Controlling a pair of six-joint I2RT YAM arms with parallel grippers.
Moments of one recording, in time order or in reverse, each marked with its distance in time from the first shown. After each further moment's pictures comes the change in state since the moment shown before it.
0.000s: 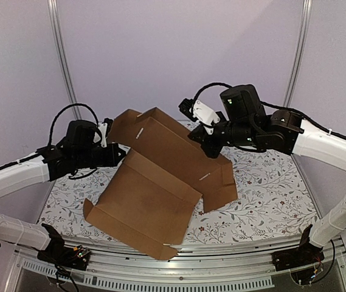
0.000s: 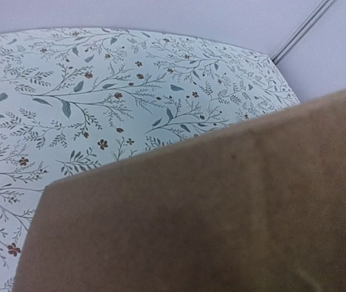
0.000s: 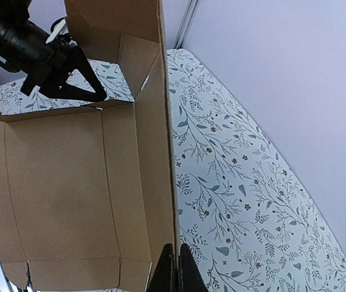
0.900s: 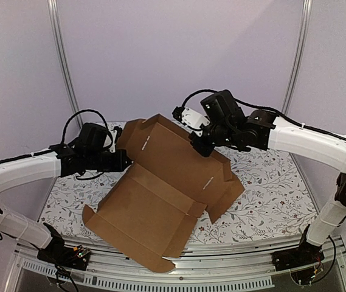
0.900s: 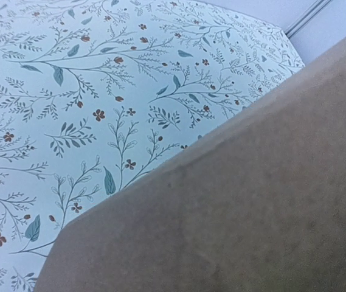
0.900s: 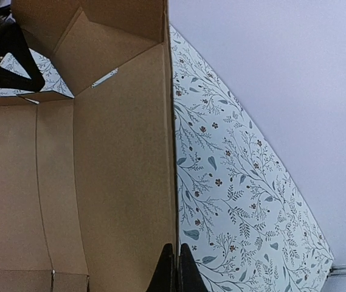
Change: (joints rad) left arm -0.009 0.133 0.039 -0.037 0.045 -0.013; right arm -0.041 0.158 0.060 -0.025 0.175 -0.050
